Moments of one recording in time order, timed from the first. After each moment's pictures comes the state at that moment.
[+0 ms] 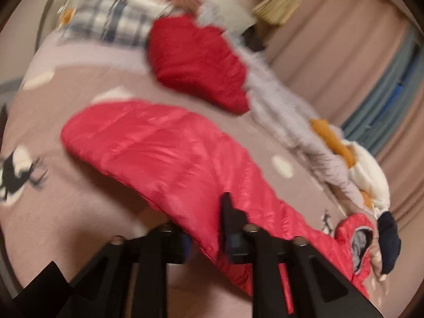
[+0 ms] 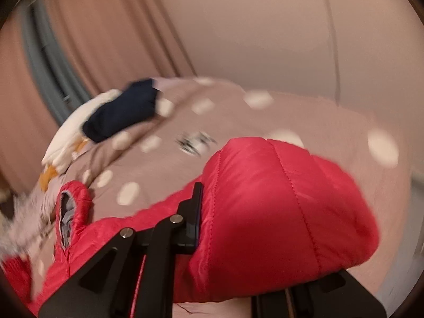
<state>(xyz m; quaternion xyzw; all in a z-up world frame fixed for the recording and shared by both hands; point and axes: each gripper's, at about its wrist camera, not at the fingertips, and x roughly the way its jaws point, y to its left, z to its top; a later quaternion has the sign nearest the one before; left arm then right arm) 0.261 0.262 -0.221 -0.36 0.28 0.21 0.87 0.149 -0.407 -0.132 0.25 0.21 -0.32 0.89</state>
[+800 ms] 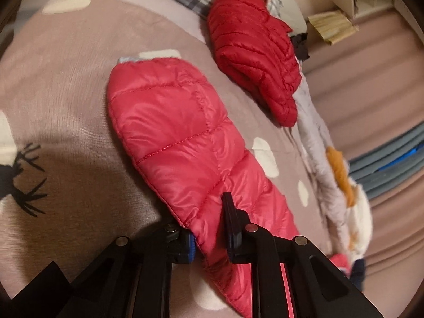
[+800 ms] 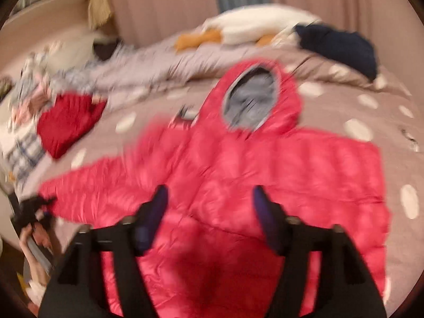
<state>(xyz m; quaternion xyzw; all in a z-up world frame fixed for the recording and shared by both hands) 0.259 0.333 -0.264 -0.49 0.27 0.21 0.80 0.283 -0.127 -0.149 0.08 0.36 0.05 0.93</state>
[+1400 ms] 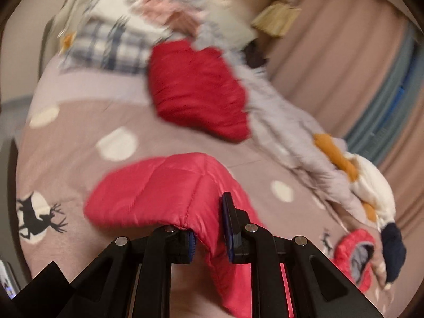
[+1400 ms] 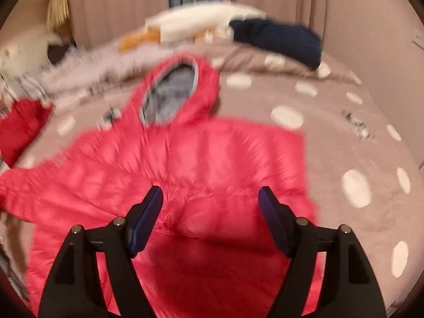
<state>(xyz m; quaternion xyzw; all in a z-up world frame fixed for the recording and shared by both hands) 0.261 0.258 -0.167 -0.31 0.23 0.22 0.90 0.272 -0.209 -0.153 0.05 0.38 -0.08 0.92</state>
